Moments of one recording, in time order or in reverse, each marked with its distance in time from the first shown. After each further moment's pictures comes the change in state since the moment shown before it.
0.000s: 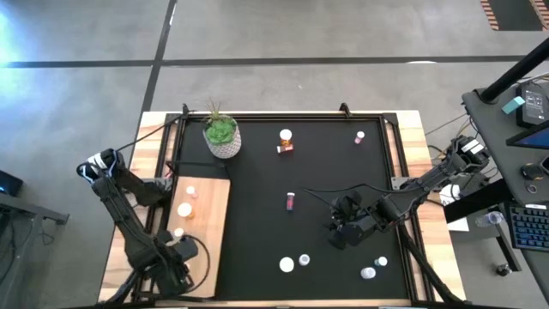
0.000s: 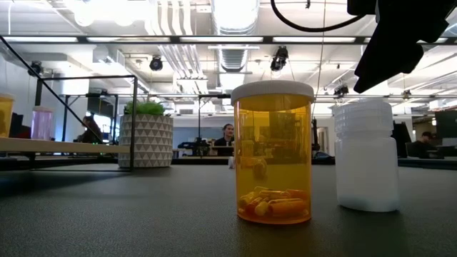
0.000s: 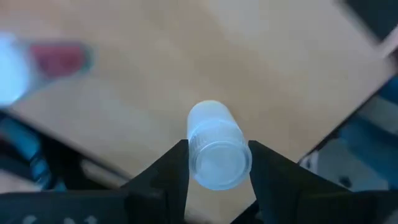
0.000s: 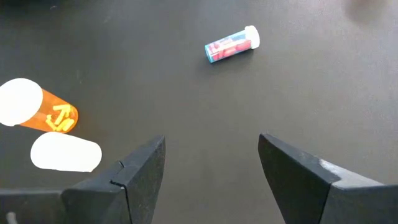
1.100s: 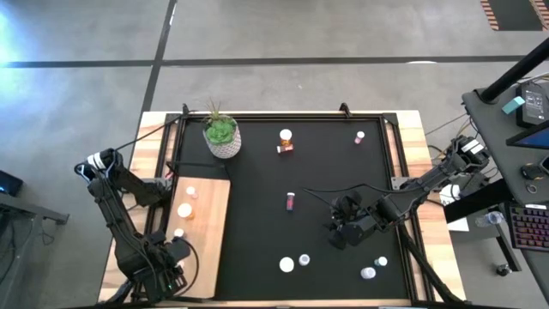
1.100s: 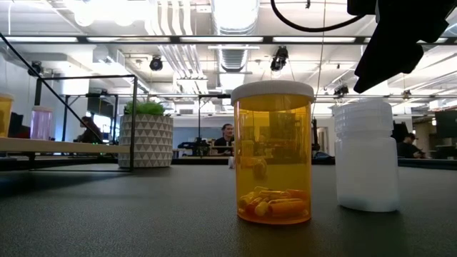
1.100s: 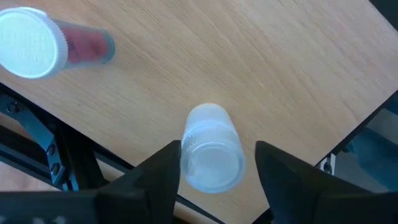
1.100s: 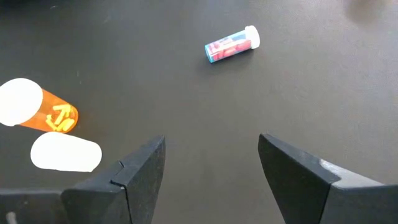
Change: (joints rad) left arm -0.081 -0.010 -0.014 -0.022 -0.069 -0.084; right arm 0.000 0.000 0.000 0.000 0.000 0.000
